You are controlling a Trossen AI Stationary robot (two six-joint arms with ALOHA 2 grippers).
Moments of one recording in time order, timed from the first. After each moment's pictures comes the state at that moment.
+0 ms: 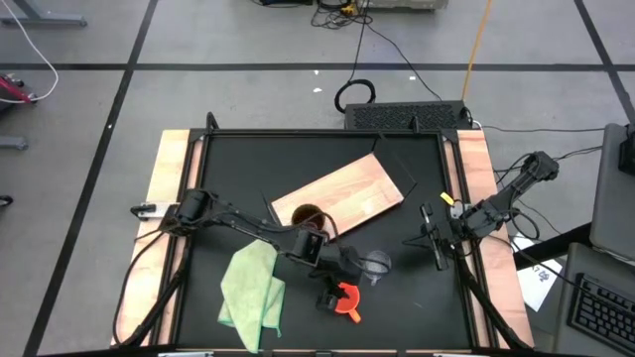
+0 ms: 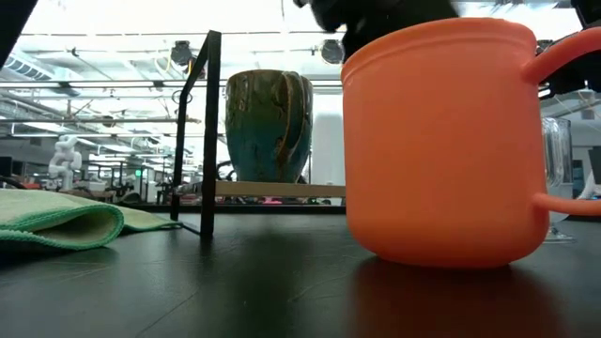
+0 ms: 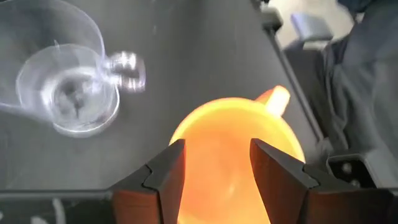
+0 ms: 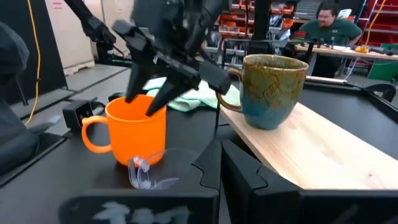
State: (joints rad) left arm -0.28 2.13 1.75 -0.47 0.24 -0.10; right arm 0.67 0.26 0.06 0.04 0.47 0.03
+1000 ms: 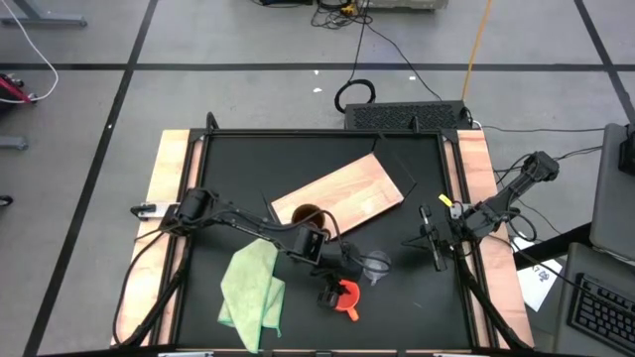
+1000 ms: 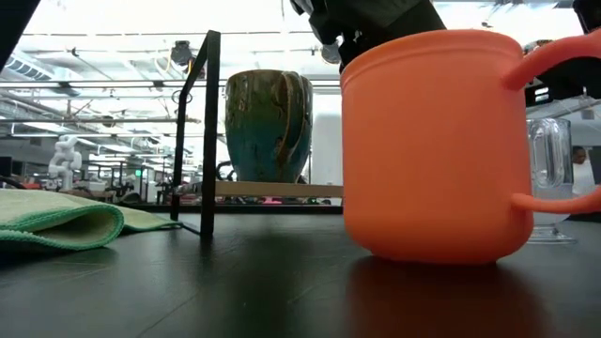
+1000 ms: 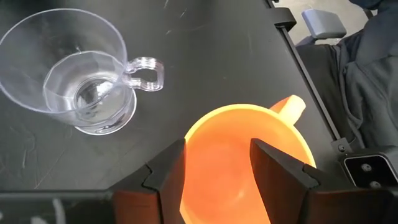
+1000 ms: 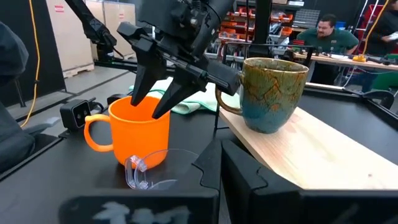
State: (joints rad) left arm -0.28 2.14 1.76 -0.49 0.22 -0.07; right arm 0.67 0.26 0.02 0.13 0.47 -0.01
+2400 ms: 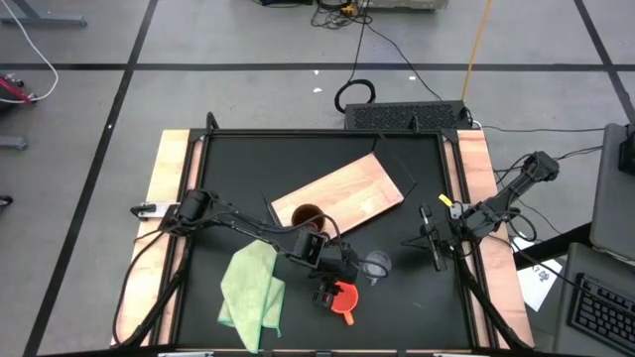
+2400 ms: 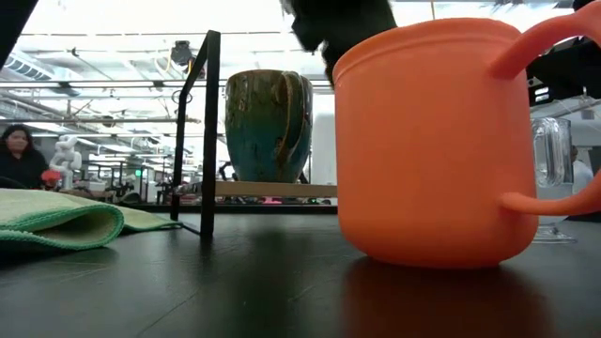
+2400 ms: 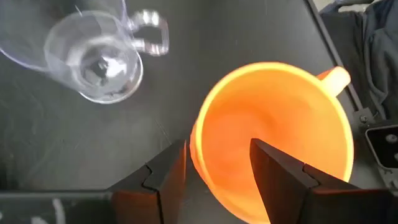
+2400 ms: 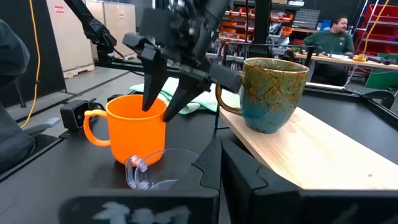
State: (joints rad) left arm -0.29 2.14 1.77 -0.60 0.15 -0.04; right arm 0.67 0.26 0.02 0.13 0.47 -0.01
